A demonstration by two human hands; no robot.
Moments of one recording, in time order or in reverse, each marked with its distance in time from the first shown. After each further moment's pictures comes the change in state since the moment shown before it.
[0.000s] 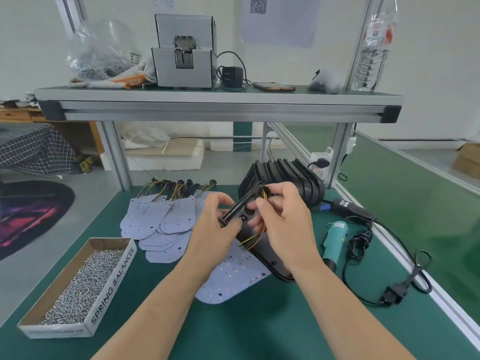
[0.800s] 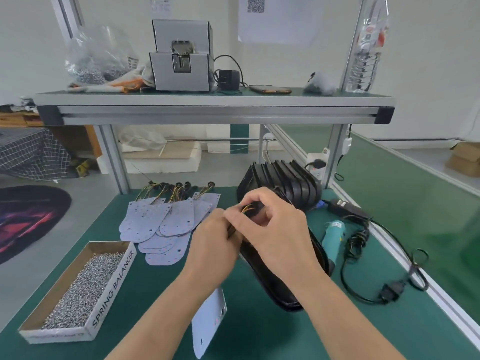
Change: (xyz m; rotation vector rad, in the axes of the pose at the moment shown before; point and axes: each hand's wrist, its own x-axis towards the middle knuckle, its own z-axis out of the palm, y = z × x) left_hand -0.018 0.012 -0.001 0.442 0.007 0.197; right_hand -0.024 -0.031 0.004 -0.337 -0.059 -0.138
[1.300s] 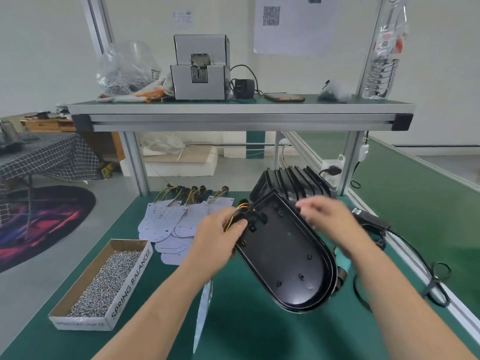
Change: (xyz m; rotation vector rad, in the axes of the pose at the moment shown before) left_hand 0.007 -0.007 -0.013 -0.291 -0.045 -0.173; right_hand 0.050 0.063 -0.068 -0.235 -0.243 0.254
